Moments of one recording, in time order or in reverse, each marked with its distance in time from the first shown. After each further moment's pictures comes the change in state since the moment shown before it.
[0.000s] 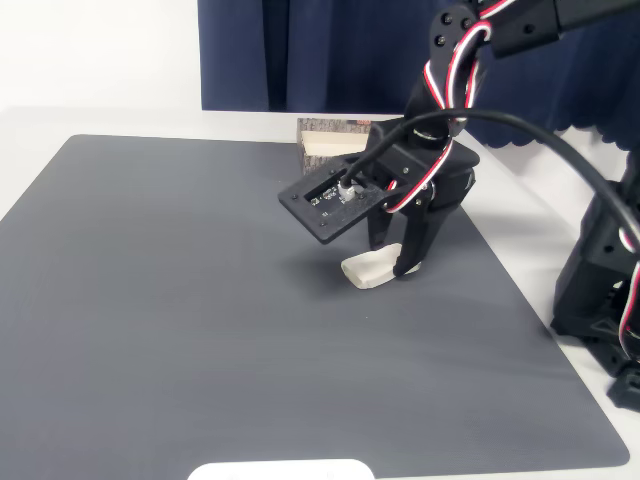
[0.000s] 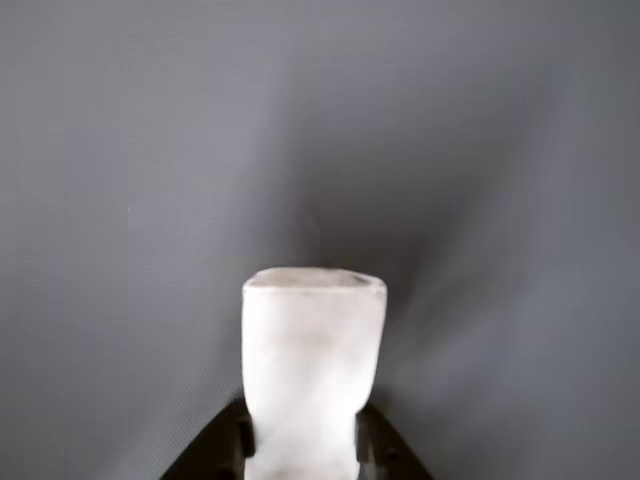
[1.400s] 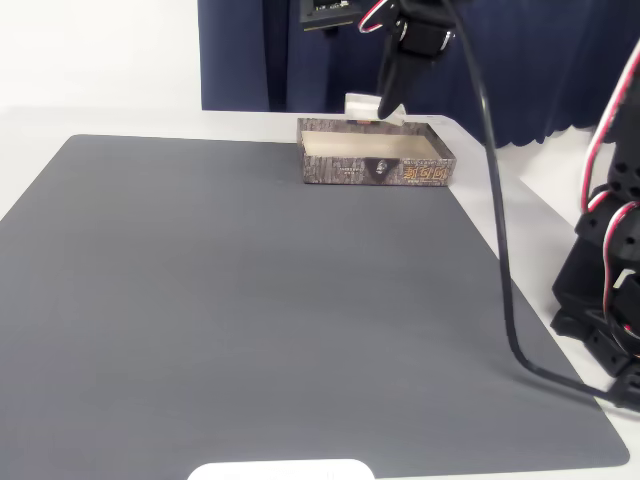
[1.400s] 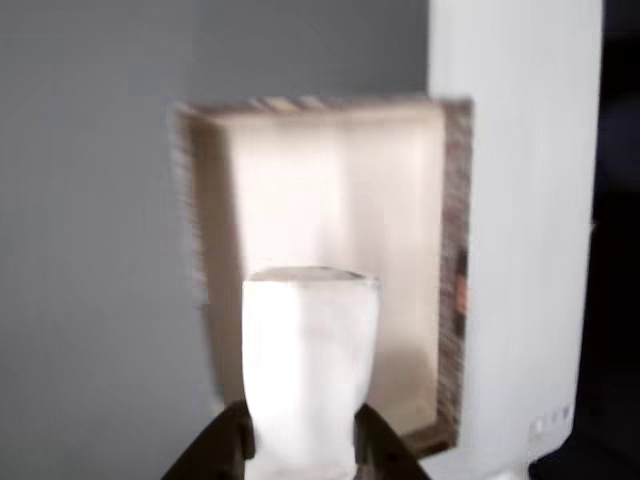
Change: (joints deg) arm 35.8 -33.1 -66.5 20.0 2.0
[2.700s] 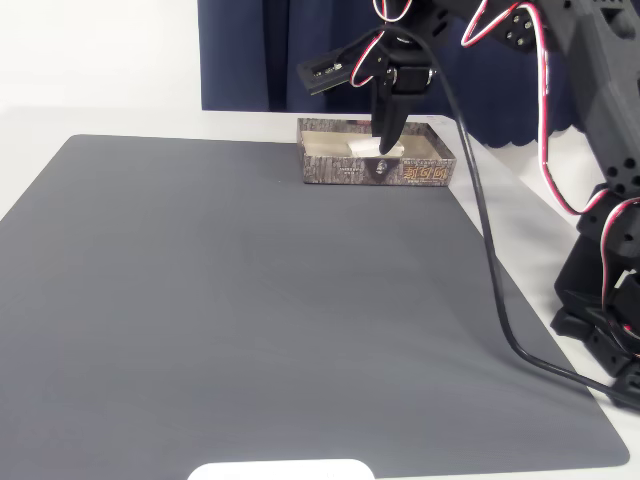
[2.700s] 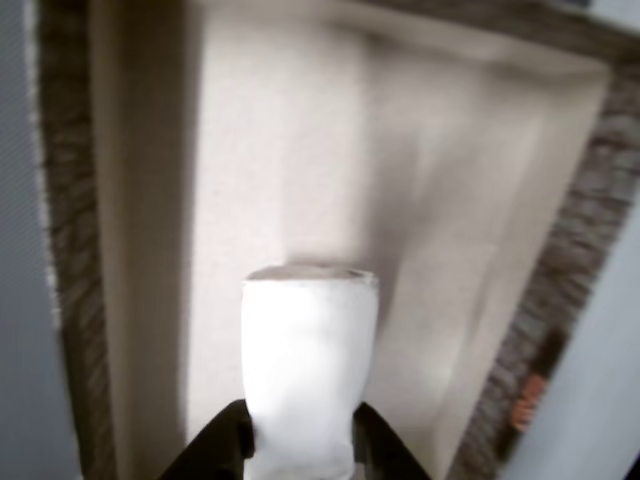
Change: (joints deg) arm 2.6 -34.5 -39.7 15.0 -15.4
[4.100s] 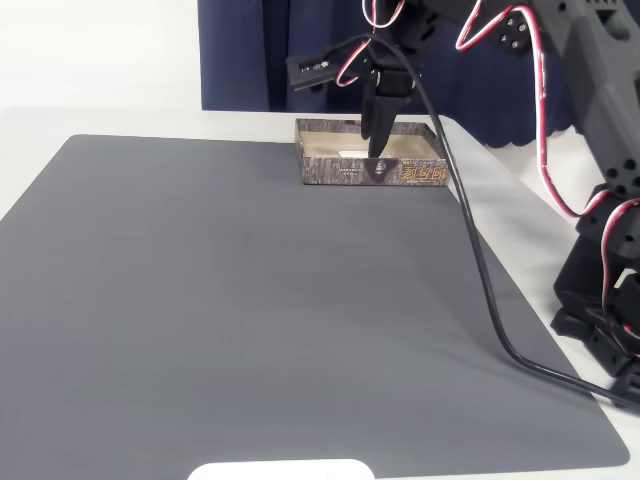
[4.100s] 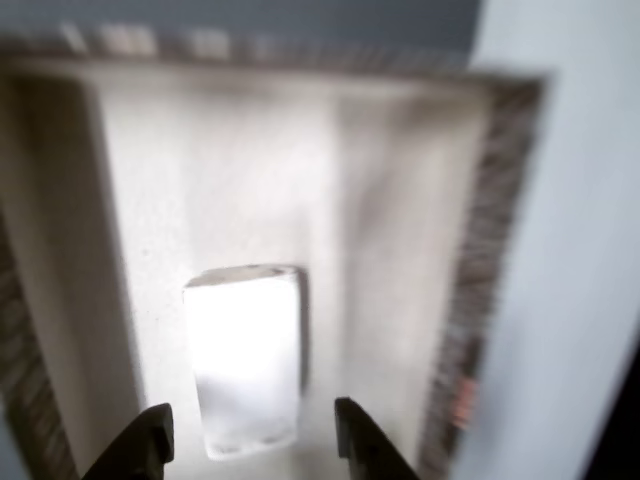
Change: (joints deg) arm -2.5 1.1 0.2 -3.7 6.9
